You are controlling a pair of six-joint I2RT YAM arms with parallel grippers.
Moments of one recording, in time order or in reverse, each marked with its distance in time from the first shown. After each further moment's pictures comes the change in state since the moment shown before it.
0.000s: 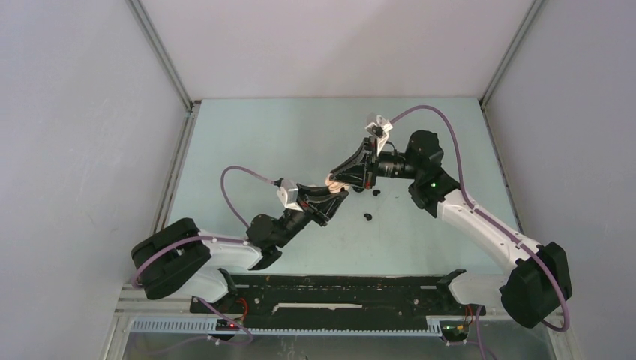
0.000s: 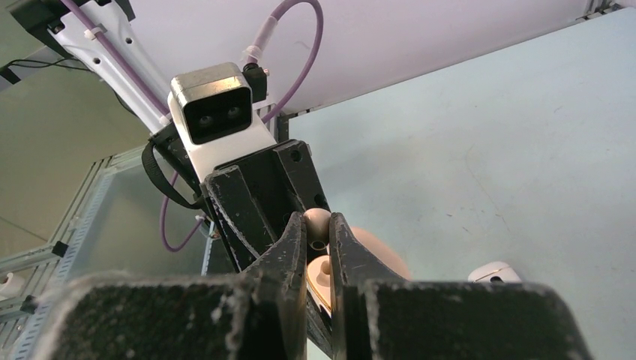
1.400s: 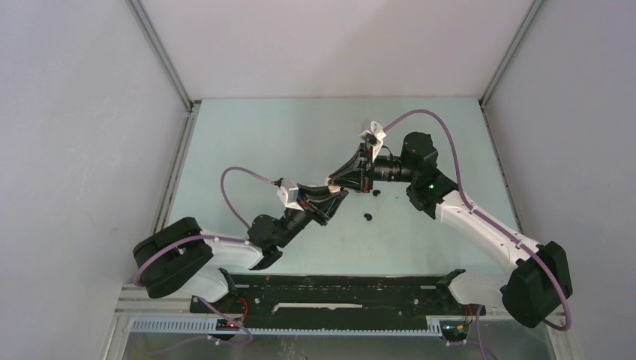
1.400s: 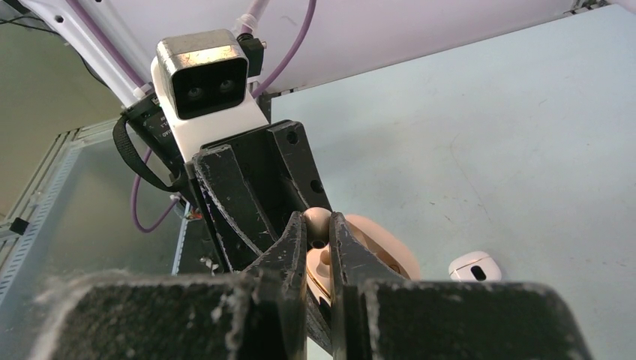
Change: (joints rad) left arm -0.001 0.014 0.000 0.012 -0.032 -0.017; right arm 0.032 0.000 0.000 -0.085 0.026 -0.143
